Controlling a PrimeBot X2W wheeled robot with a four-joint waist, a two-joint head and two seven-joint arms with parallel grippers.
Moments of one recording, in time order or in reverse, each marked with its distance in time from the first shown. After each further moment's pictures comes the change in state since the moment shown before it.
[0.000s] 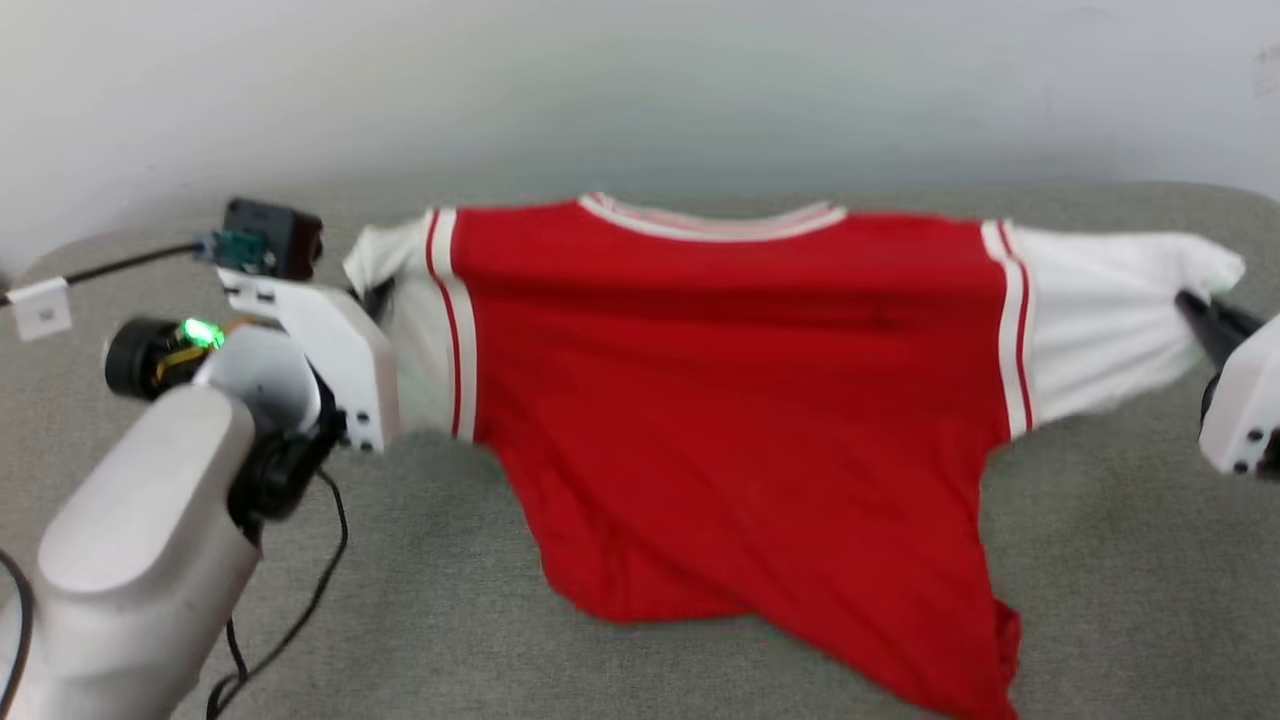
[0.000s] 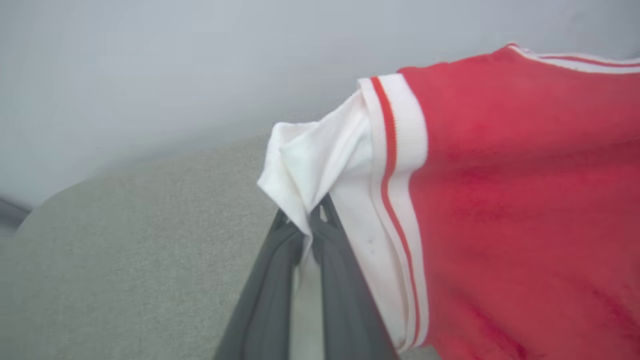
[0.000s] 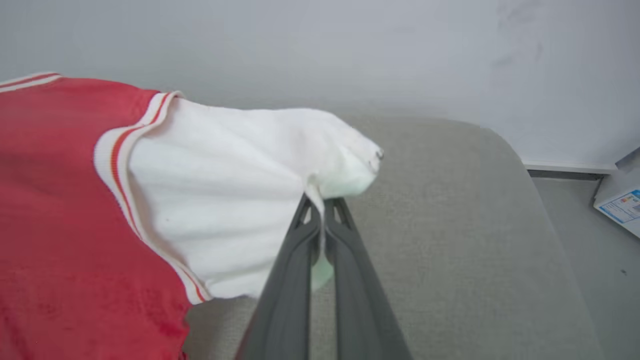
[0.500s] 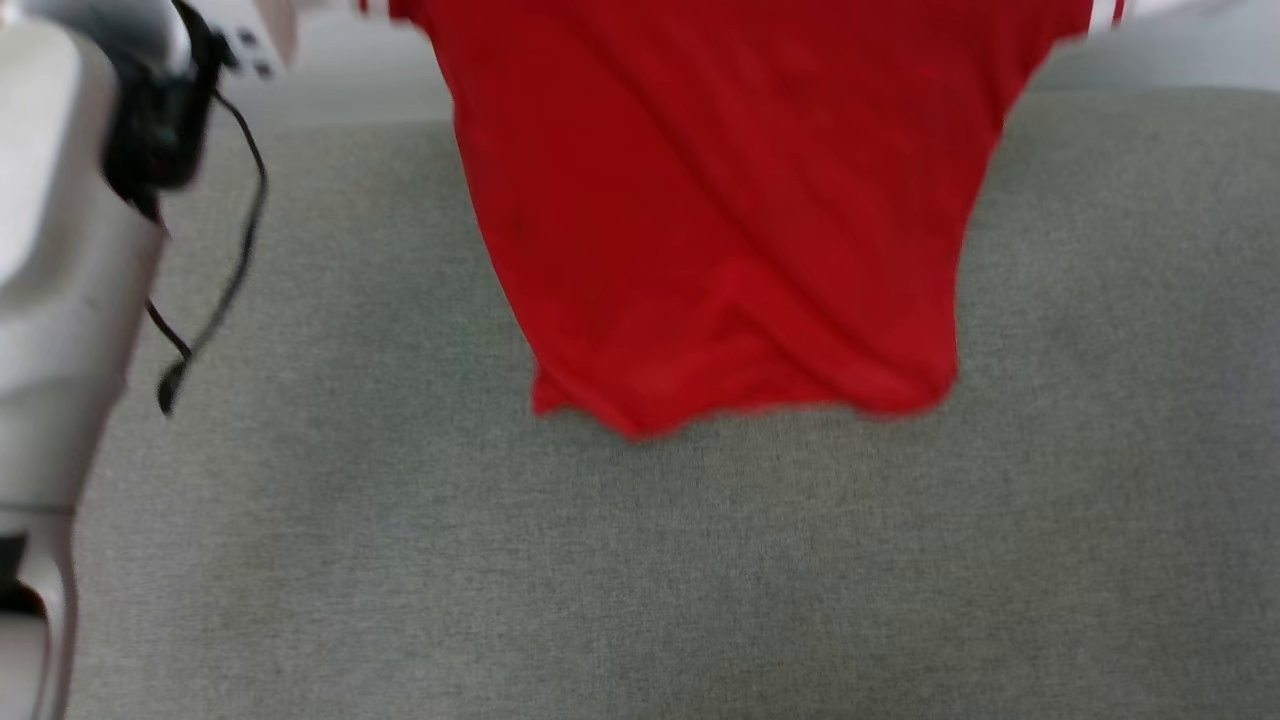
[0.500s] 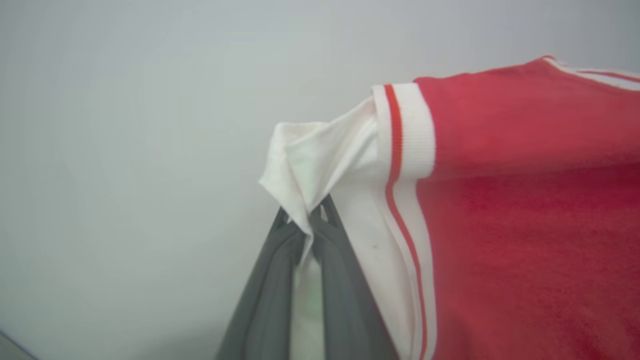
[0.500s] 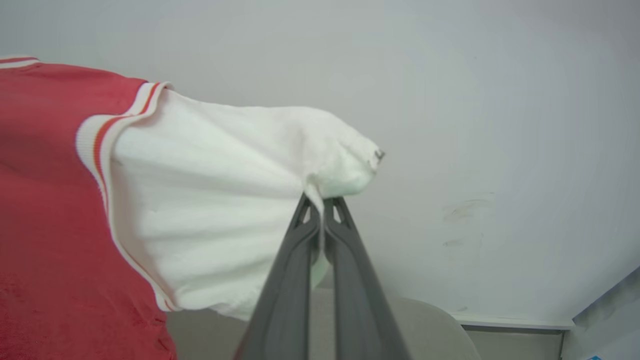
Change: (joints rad) left arm -0.498 -0.071 0.084 0.223 0.119 0.003 -0.235; right arm -0.550 -0.052 0.071 0.173 -0.053 0.000 -0.182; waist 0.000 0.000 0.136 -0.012
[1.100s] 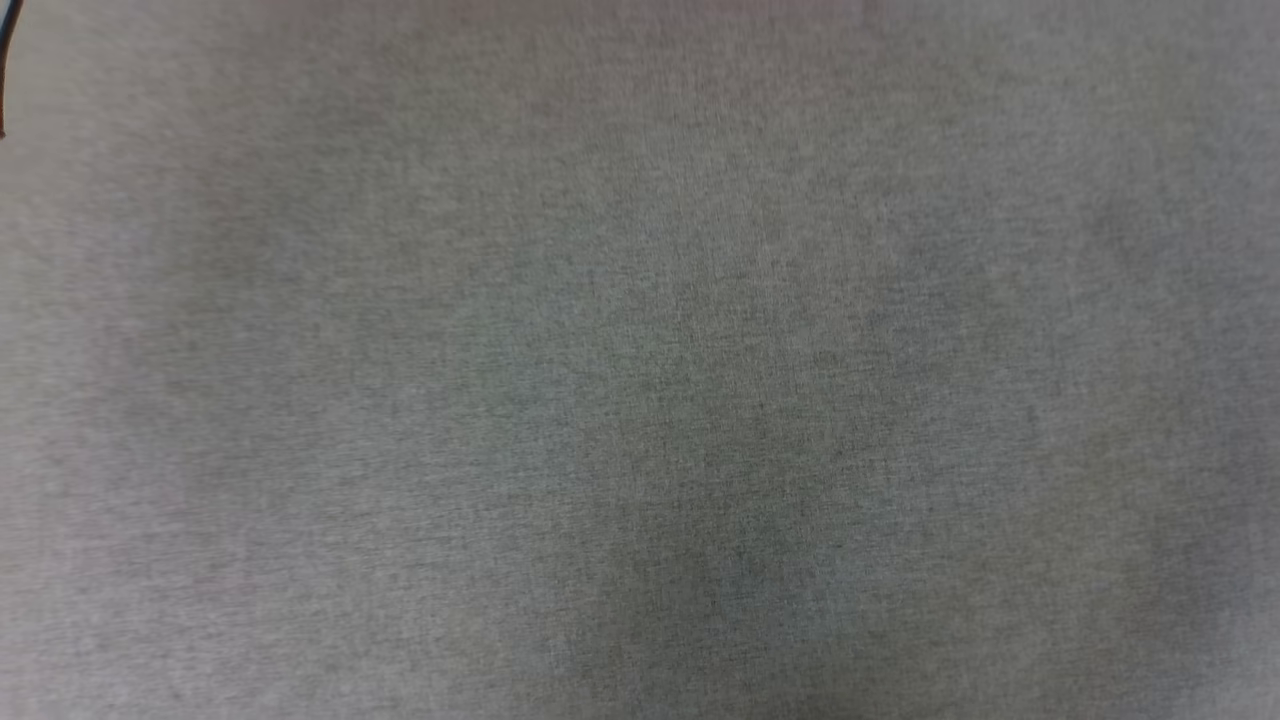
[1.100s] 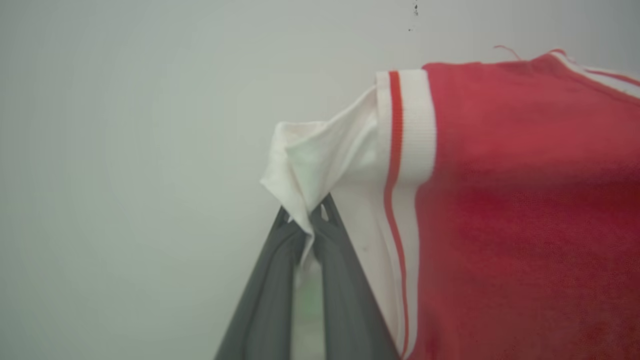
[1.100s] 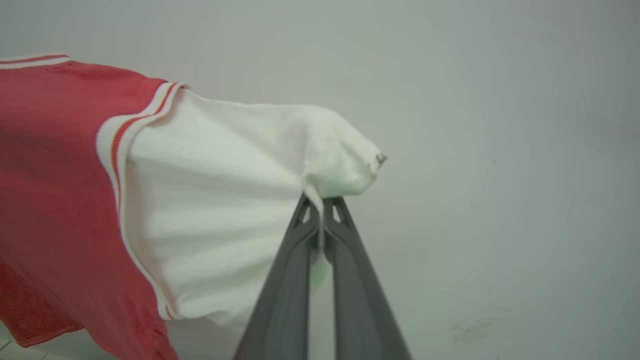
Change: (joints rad) left arm -0.426 -0.011 0.056 0.188 0.066 -0.025 -0.219; right arm -0.484 0.030 0.112 0.210 -0.054 0.000 -0.300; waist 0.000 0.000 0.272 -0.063
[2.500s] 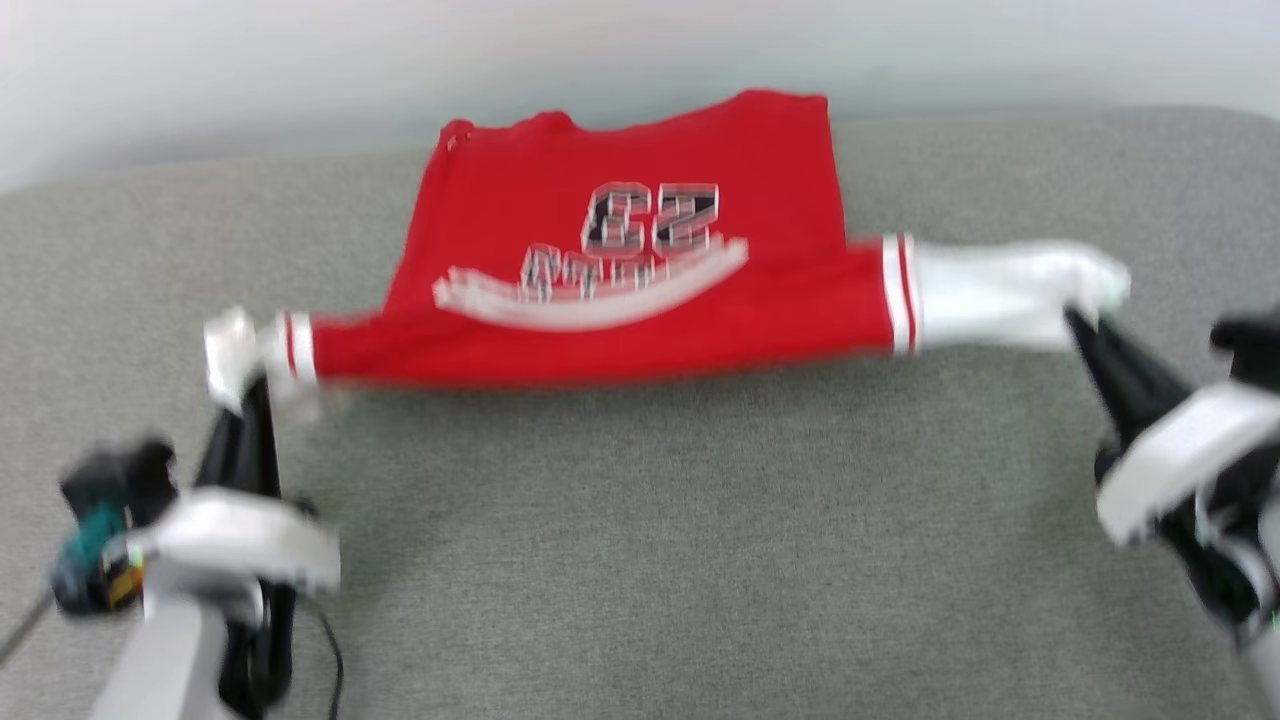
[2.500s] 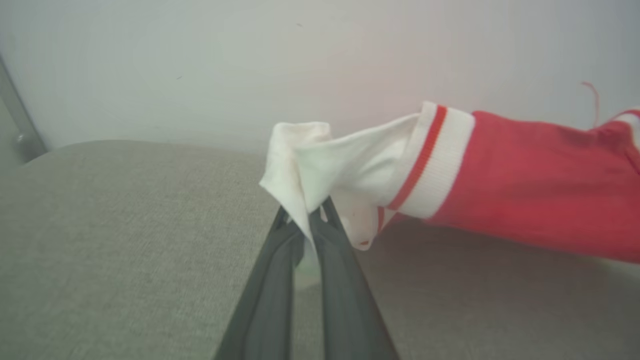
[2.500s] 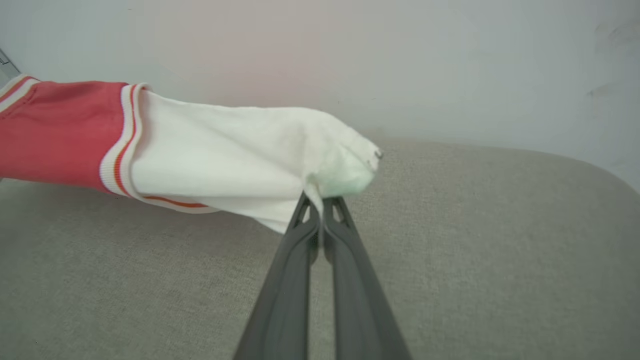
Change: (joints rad) left arm 1.307 -0.132 0.328 -0.391 -0.017 -0.018 -0.149; right arm 1.018 -0.071 0.182 -0.198 0.317 0.000 -0.121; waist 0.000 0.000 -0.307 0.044
